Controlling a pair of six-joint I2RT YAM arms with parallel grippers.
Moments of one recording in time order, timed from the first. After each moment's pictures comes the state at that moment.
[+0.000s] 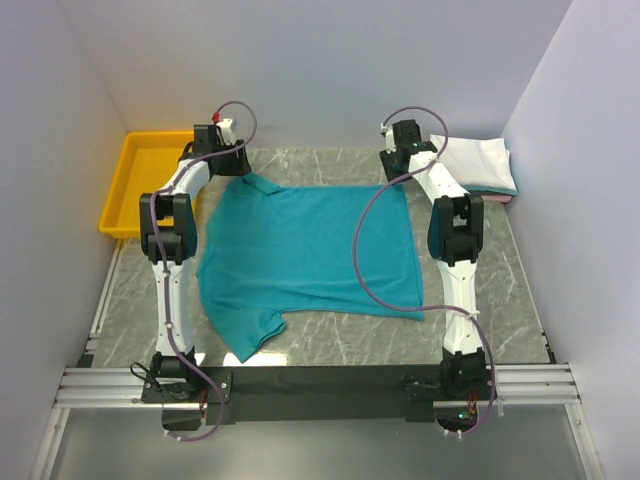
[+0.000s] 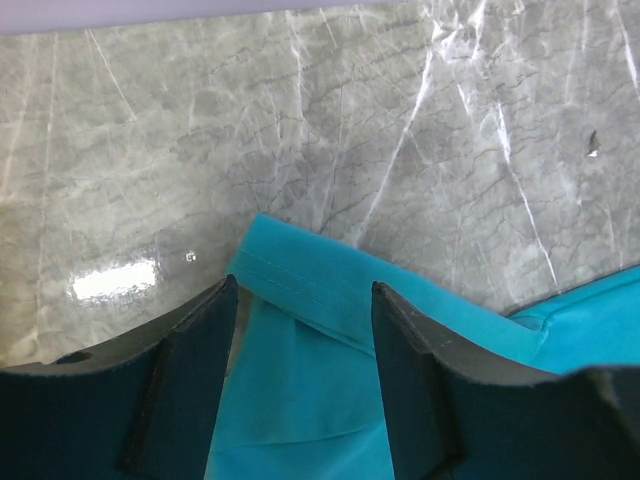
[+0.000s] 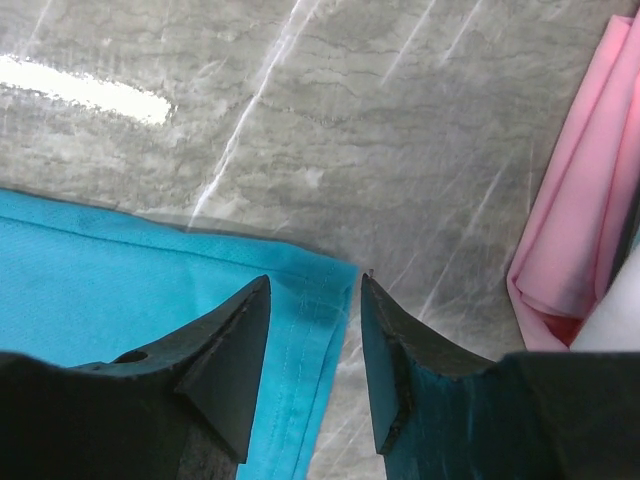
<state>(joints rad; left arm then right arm) -0.02 2.44 2.04 -0.27 0.31 -0.06 0.15 2.45 2.19 -0.67 0.09 -0.19</state>
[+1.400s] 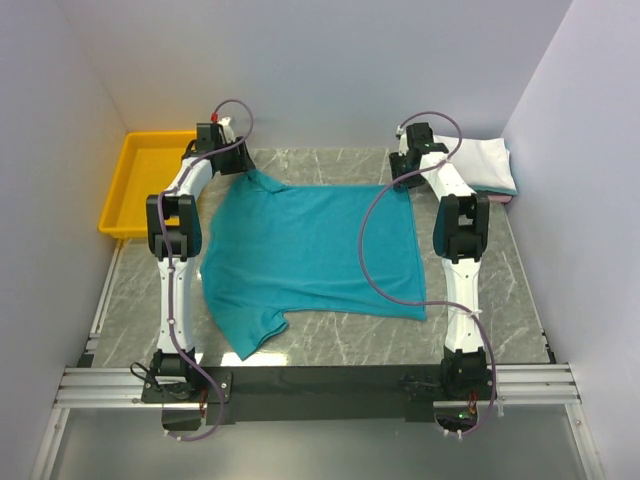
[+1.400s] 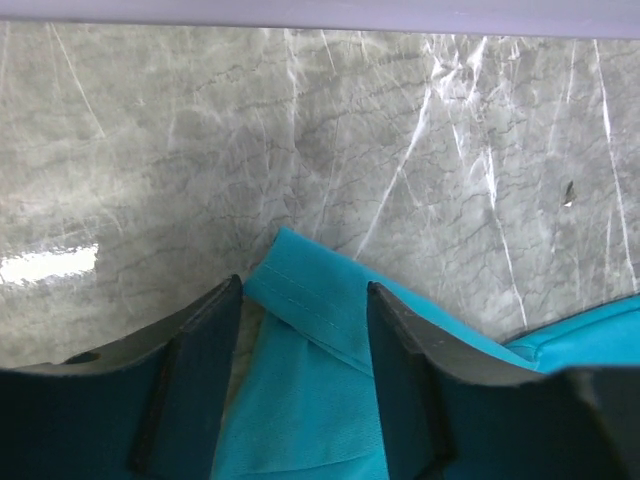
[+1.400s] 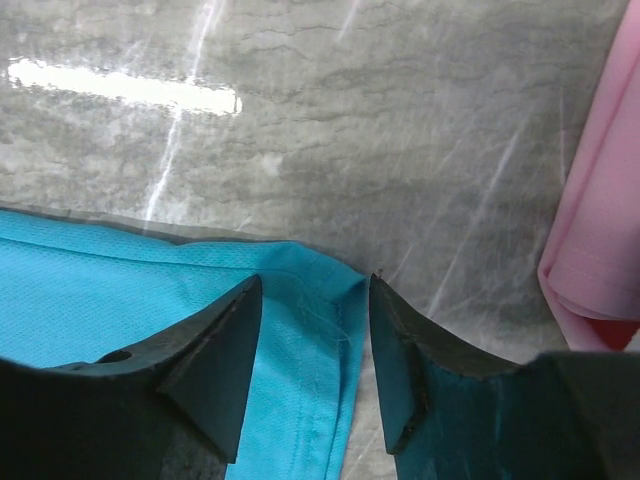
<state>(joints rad) -0.02 2.57 2.23 -0.34 0.34 -0.21 0.08 2.51 2.23 -0.73 -0.03 -0.06</state>
